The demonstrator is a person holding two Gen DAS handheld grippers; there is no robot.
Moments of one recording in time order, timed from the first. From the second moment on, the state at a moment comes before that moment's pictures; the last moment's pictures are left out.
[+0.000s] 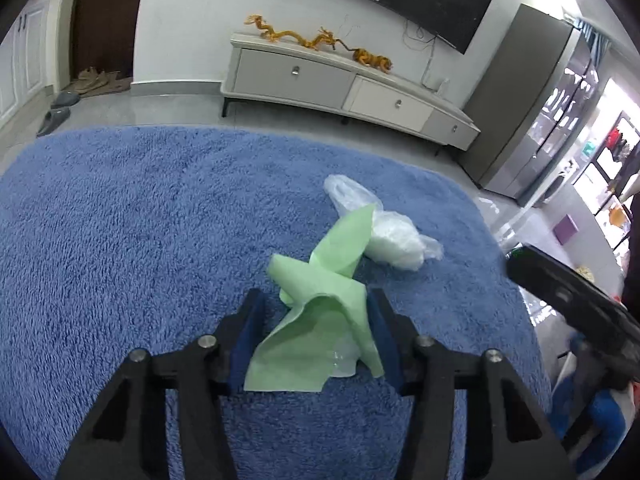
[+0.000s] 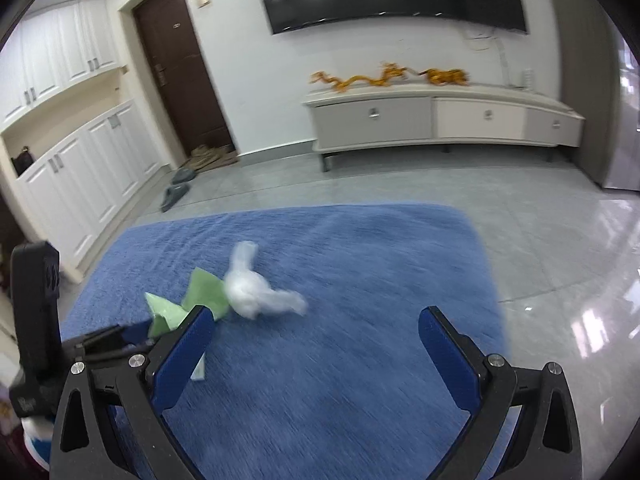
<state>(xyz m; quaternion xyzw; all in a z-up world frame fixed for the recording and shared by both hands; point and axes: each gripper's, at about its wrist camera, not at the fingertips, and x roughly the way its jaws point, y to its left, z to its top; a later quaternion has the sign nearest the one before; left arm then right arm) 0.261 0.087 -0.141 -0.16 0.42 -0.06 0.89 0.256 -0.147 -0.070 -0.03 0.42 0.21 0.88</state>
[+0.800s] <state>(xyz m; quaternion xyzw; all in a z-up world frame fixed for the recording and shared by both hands) 0.199 0.109 -0.122 -0.15 0.36 -0.01 0.92 0.215 -0.108 -0.095 -0.06 0.45 0.27 0.85</state>
